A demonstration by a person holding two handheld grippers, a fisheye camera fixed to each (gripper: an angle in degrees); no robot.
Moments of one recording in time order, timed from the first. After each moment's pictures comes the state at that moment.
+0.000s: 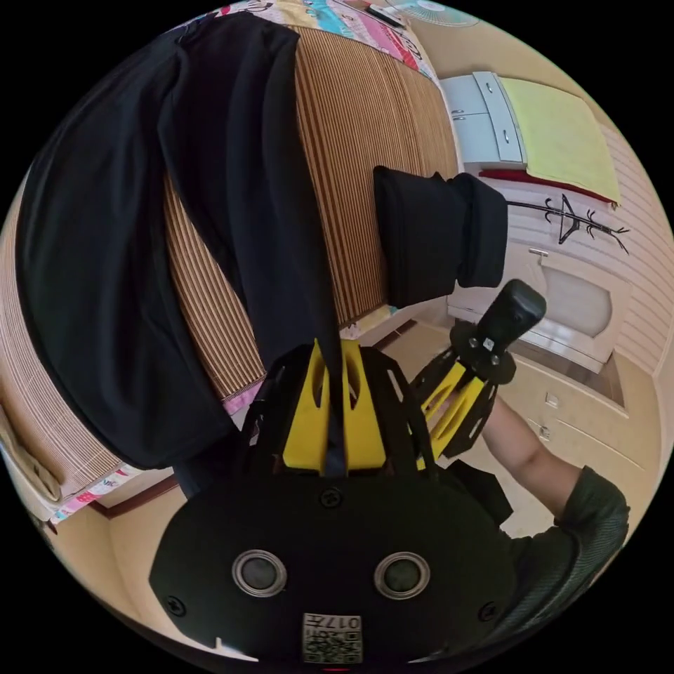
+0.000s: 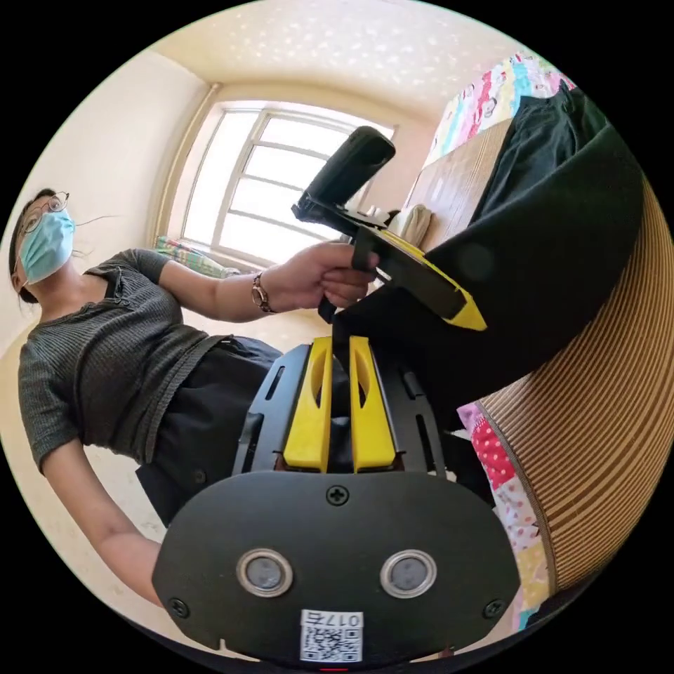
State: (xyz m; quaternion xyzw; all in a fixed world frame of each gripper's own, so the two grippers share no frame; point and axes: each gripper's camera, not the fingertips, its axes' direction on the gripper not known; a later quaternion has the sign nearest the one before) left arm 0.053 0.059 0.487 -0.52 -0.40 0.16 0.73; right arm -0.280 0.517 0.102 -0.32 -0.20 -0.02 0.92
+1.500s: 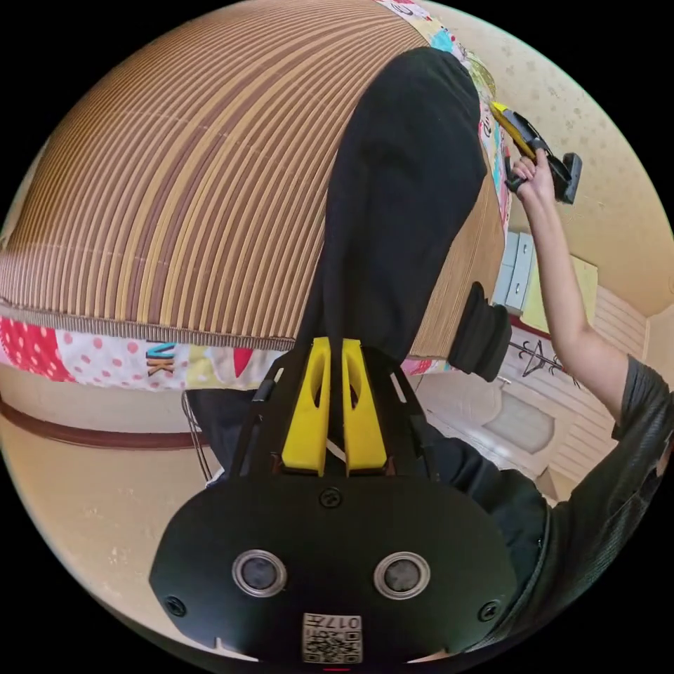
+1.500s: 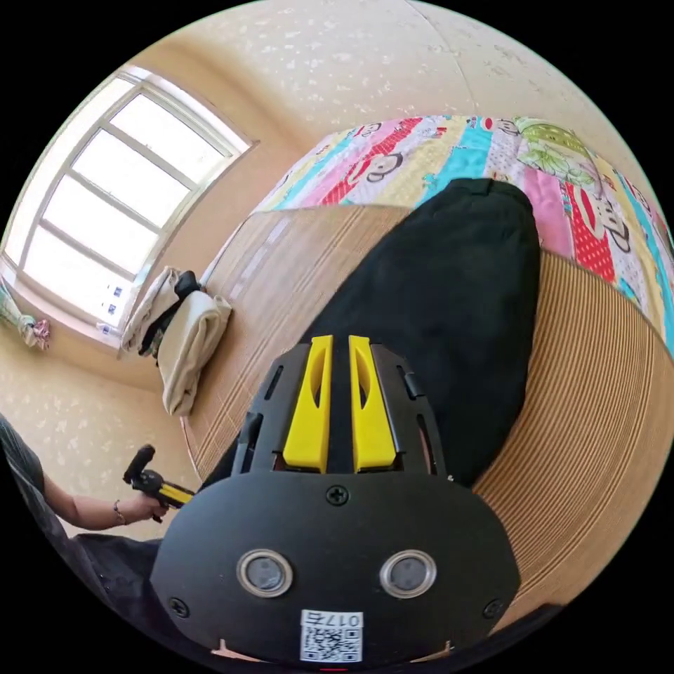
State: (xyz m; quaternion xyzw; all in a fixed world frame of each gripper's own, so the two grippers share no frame) left arm -0.110 -0.096 0.163 -0.32 -0.37 0.01 0.87; right arm -0.299 0.210 0.463 -0.22 0.24 -0.09 0.94
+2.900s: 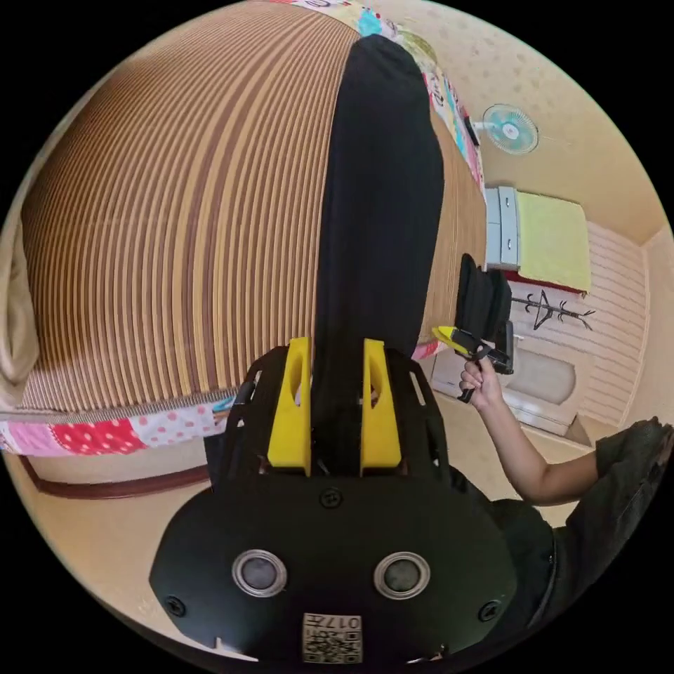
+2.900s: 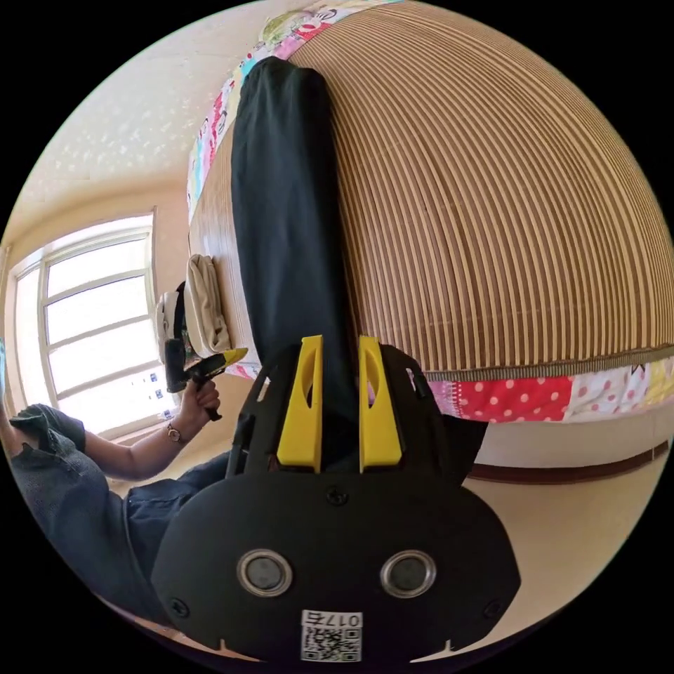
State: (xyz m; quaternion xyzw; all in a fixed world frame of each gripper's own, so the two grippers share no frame) left arm -0.101 -0.173 0.180 -0.35 -0.34 0.09 0.87; right arm -0.222 0.478 0.218 -0.15 0.15 0.27 0.94
